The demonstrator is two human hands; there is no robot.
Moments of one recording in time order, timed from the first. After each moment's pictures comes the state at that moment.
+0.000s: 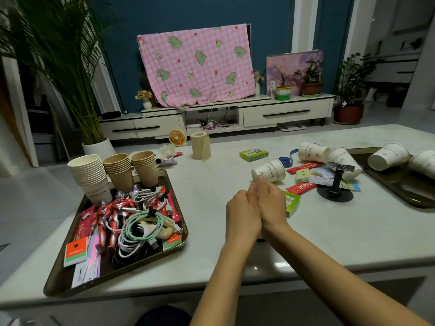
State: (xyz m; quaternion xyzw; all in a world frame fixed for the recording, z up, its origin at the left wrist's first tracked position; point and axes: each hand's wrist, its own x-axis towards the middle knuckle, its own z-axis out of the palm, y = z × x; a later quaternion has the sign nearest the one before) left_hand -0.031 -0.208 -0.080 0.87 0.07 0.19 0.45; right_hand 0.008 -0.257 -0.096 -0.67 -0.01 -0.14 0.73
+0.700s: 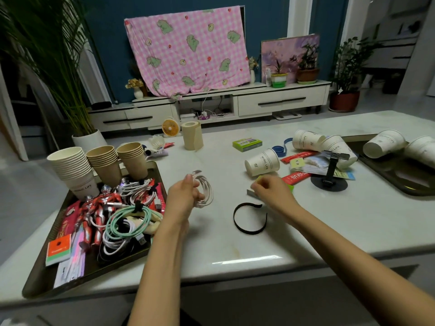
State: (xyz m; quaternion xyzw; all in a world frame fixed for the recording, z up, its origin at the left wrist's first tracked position) left_hand -0.018 -0.128 -0.080 0.67 0.16 0.18 0.70; right_hand 0.047 -0.305 -0.107 -0.86 -0.11 -0.07 0.49
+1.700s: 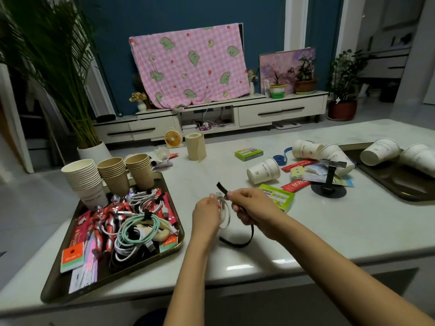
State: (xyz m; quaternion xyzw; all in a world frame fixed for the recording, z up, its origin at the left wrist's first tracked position) left_hand -0.024 -0.154 -0.096 0.77 0.15 0.15 0.60; right_hand -0.004 -0.270 -0.080 -0.68 -0.13 0.15 0.70
